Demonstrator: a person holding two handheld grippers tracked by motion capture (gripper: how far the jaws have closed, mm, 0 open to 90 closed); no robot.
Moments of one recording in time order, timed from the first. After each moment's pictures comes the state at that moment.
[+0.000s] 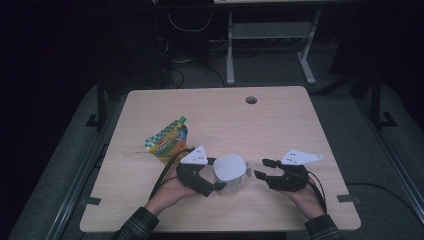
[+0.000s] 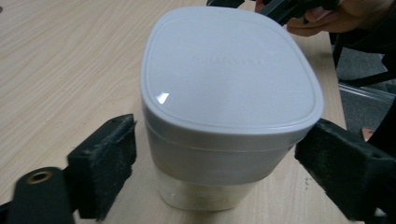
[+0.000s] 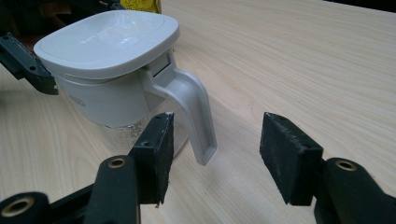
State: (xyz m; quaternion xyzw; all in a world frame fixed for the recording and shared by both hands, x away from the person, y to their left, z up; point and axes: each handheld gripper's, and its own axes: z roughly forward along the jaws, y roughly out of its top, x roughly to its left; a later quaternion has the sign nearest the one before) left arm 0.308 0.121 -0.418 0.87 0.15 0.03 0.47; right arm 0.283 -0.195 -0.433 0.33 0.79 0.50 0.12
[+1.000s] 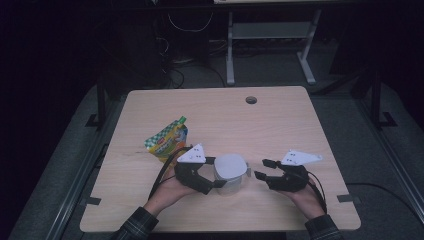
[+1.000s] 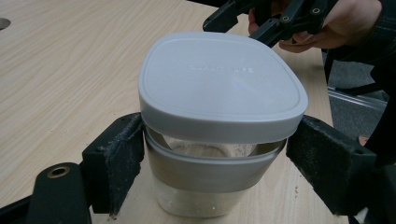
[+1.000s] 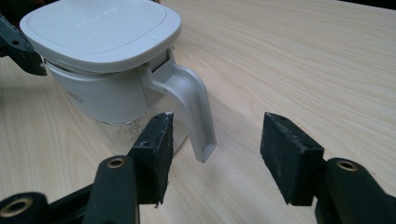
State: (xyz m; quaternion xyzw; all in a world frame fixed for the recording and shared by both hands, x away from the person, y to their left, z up) left arm 0.305 0.124 -0.406 0.86 0.15 0.03 0.48; right arm 0.283 -0.196 -0.435 0.33 0.79 0.50 0.12
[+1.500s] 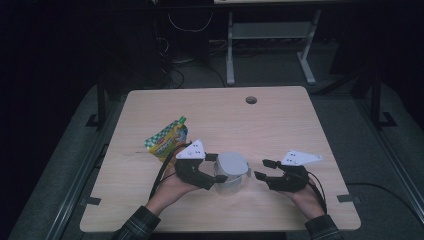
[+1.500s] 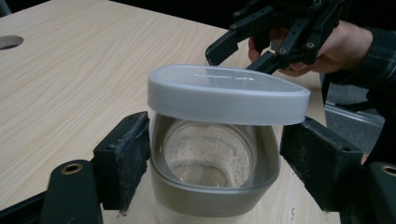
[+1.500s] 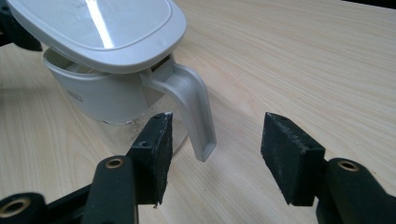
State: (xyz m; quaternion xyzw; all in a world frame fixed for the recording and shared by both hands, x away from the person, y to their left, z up) left arm 0.307 0.122 -0.395 0.85 0.17 0.03 0.51; right arm 0.283 -0.196 -0.436 0.33 0.79 0.50 0.12
